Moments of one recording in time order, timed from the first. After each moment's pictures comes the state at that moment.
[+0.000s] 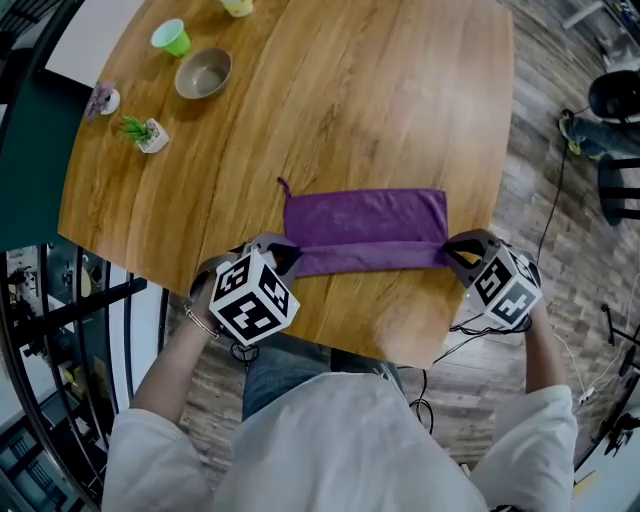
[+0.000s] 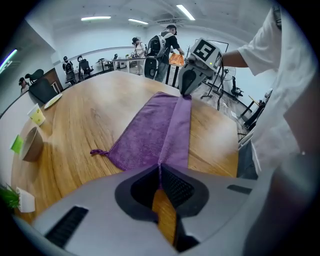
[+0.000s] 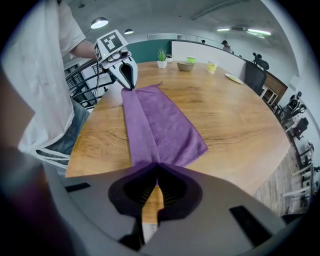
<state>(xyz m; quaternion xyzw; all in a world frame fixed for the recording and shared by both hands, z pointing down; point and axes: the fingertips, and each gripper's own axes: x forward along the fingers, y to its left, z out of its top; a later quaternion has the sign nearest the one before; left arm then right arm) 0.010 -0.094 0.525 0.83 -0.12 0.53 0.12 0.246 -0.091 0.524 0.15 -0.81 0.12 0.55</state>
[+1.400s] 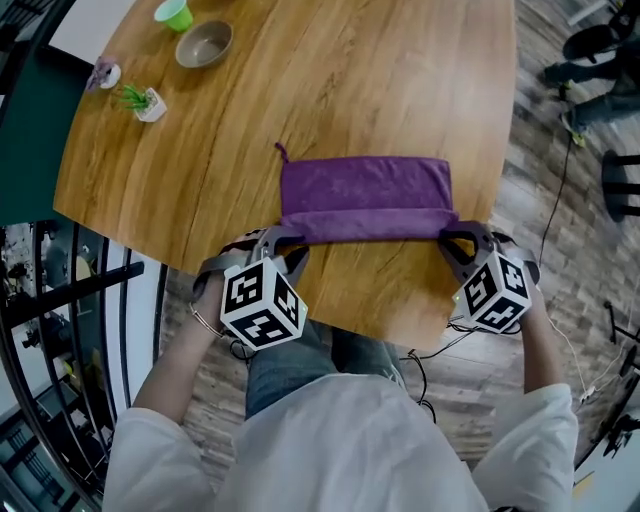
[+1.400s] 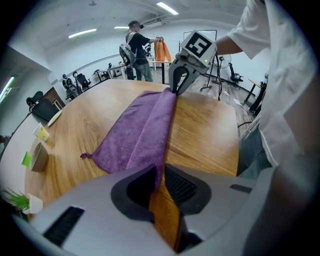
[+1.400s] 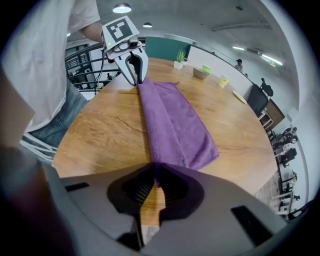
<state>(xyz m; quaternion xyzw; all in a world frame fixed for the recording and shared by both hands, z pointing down) 0.023 -0.053 0.533 0.83 -0.14 0.54 0.03 0.238 -0.060 0.537 0.15 -0.81 0.00 0.57</state>
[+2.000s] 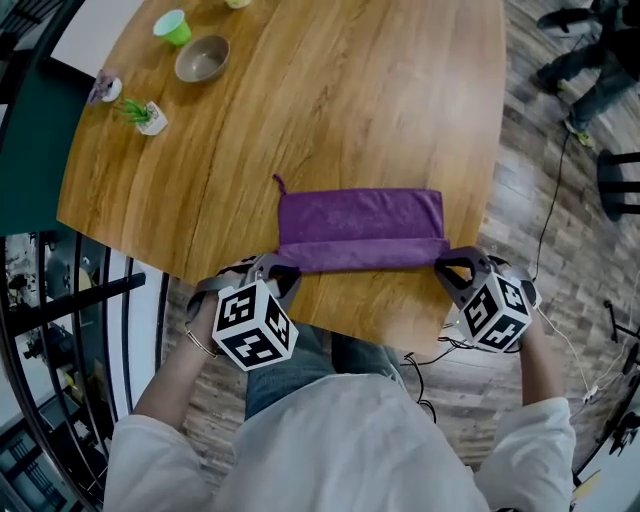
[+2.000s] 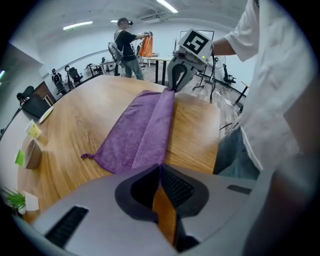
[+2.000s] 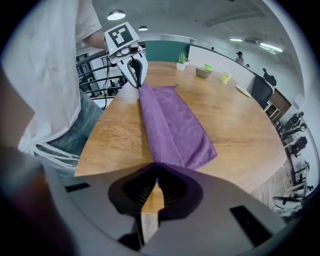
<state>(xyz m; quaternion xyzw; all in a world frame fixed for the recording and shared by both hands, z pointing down) 0.014 -0.018 0.522 0.83 -0.09 0.55 0.06 0.236 -0.019 0.523 0.13 -0.82 0.06 0.56</state>
